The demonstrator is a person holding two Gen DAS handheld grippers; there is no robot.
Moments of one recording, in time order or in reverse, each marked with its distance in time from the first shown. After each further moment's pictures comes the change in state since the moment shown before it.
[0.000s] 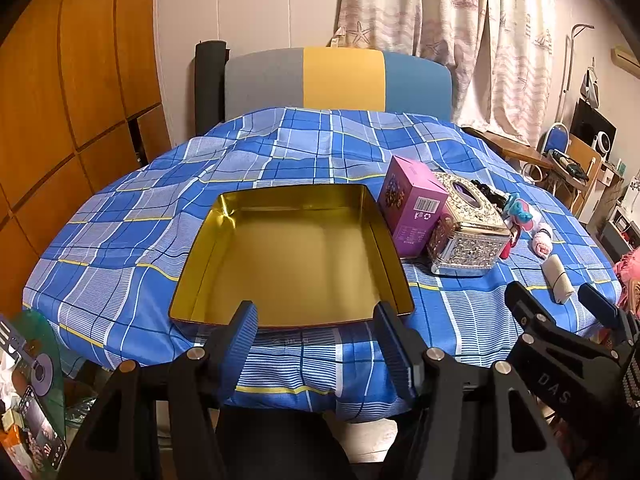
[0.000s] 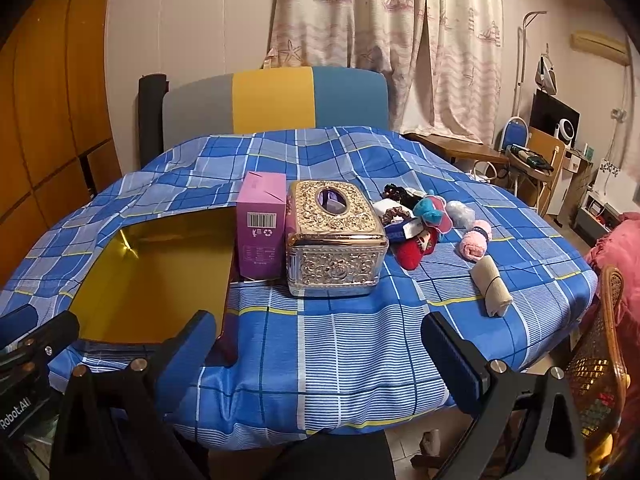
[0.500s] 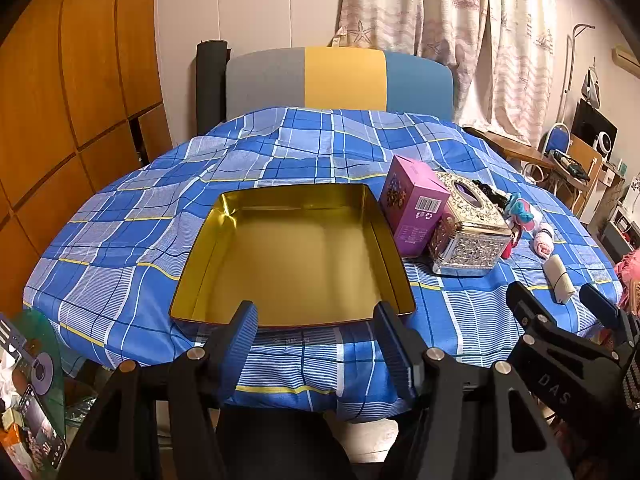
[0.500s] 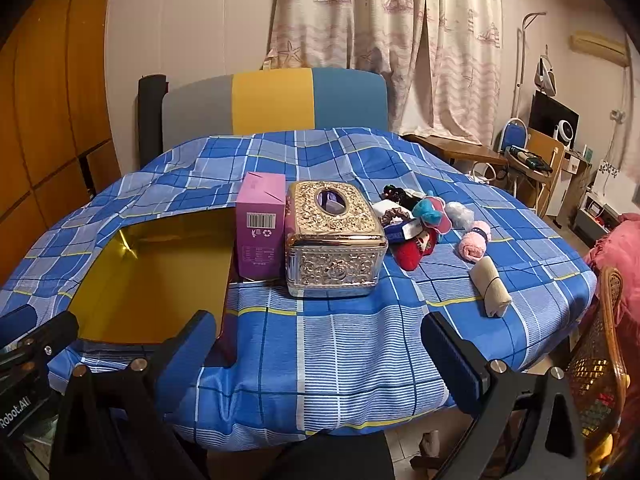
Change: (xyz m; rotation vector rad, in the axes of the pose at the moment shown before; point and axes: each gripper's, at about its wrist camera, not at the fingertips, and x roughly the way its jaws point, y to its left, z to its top) left arm 0.000 0.001 -0.001 -0.001 0.000 0.003; right arm -0.001 0.001 -0.001 -0.004 -0.005 -0.004
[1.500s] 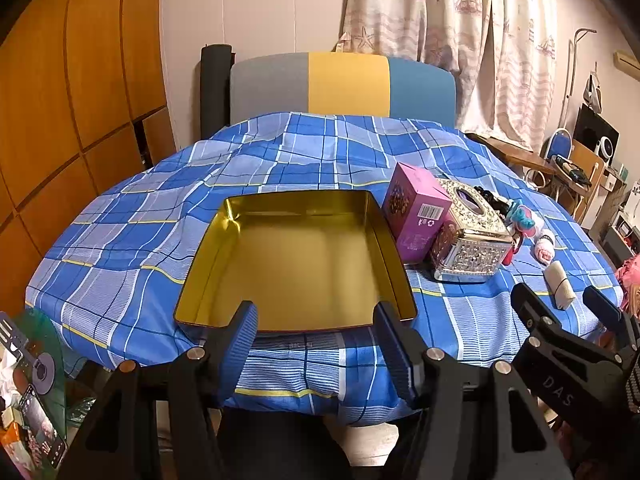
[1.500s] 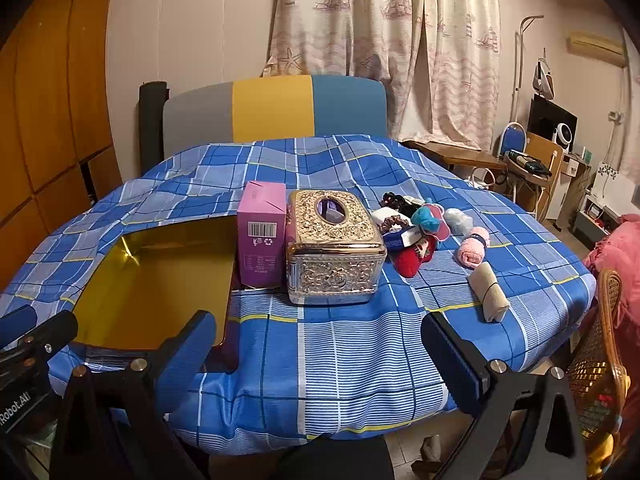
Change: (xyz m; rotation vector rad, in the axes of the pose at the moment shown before) left arm -0.003 0.002 0.002 -0.011 -0.017 0.006; right arm -0.004 -0.001 0.001 0.002 -0.030 0.000
